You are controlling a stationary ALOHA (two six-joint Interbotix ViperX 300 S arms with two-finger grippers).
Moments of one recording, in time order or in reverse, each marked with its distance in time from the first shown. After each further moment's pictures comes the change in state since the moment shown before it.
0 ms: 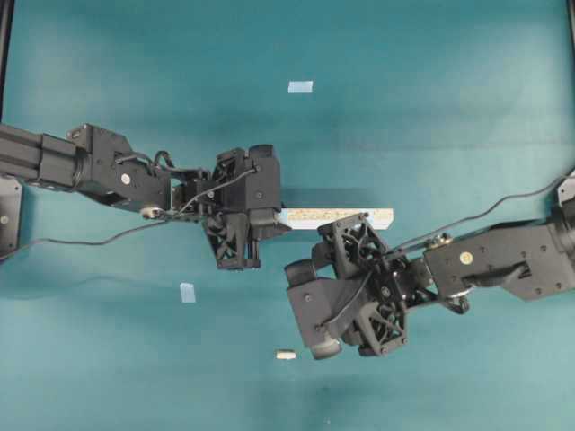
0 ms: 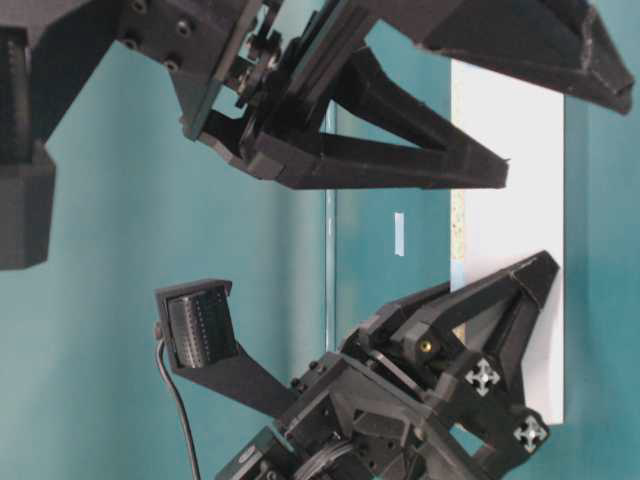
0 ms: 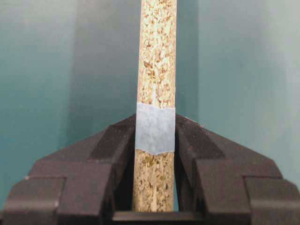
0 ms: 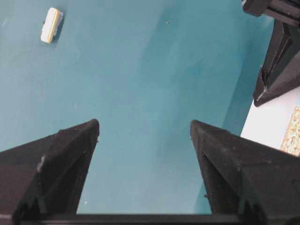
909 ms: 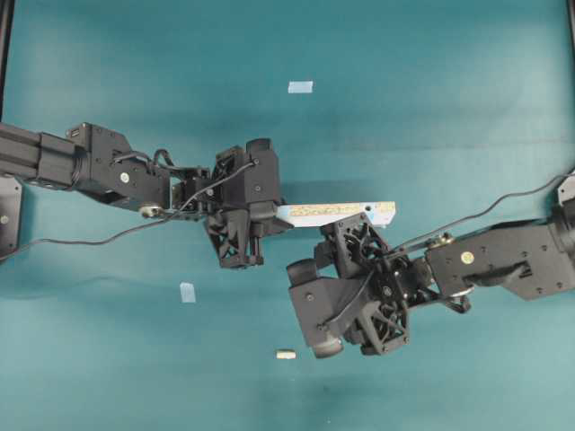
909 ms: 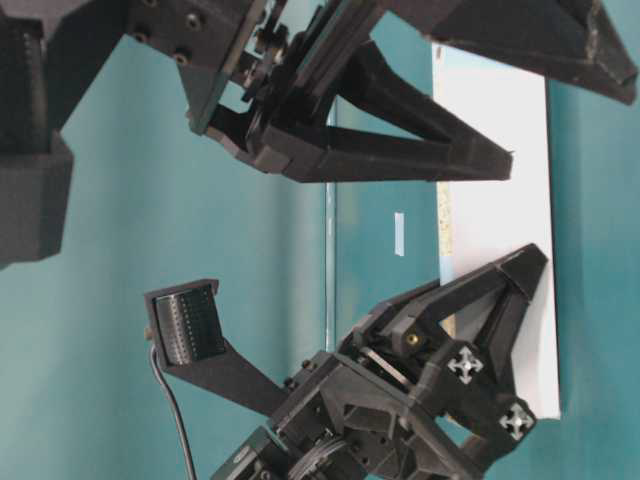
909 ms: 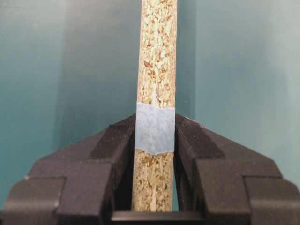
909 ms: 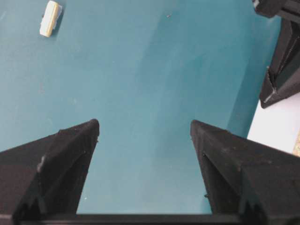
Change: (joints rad) left arm 0.000 -0.009 0.006 0.000 -0.021 -0.051; right arm 0.000 -0.002 0.011 0.000 0.000 0.000
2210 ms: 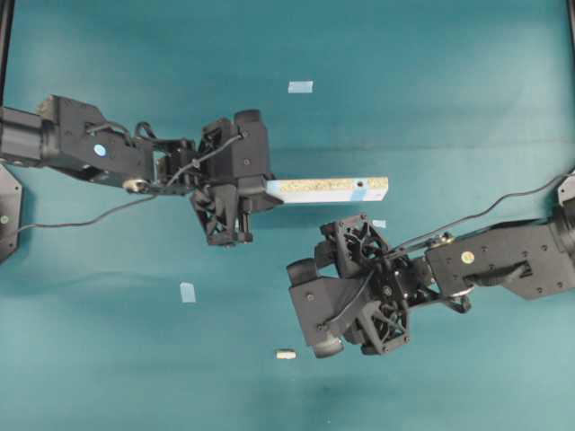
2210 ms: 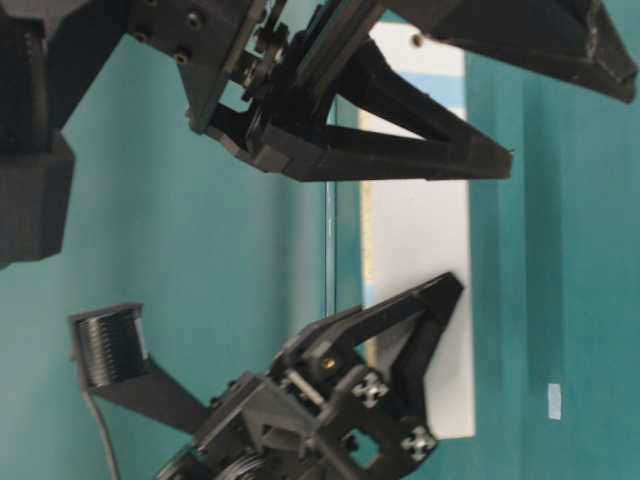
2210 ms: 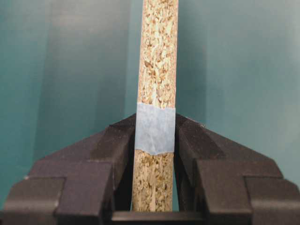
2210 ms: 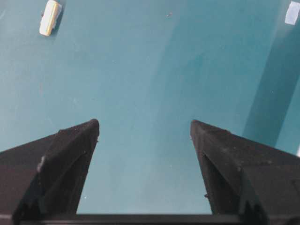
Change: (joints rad) left arm 0.055 -0.109 0.014 0.000 0.118 0.061; right arm -0.002 -0.002 -0.002 0.000 0.002 0.000
